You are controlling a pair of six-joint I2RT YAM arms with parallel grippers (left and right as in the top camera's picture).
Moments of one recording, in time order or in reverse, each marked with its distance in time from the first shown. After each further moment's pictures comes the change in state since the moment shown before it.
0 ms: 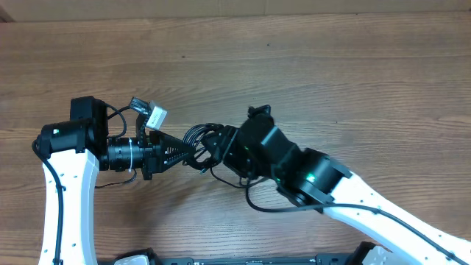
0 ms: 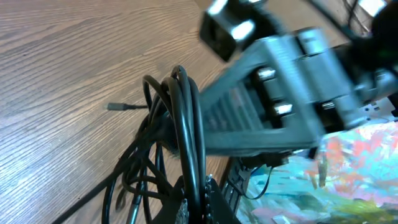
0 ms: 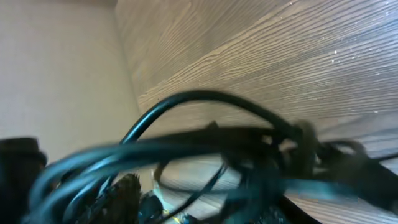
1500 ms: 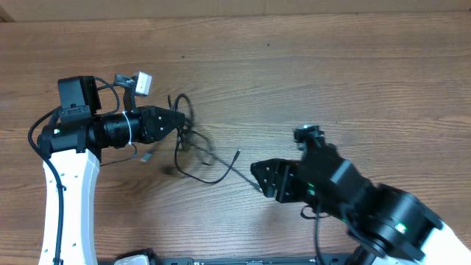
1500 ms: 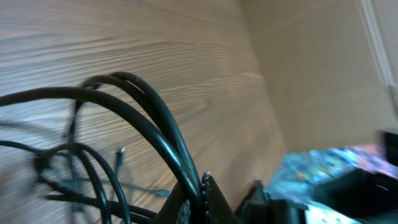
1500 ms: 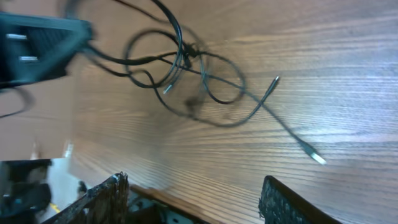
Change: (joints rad) left arm 0.000 -0.001 -0.002 0.502 -0.140 -0.776; right arm 0.000 -0.372 -0.001 -0.461 0.117 -0.474
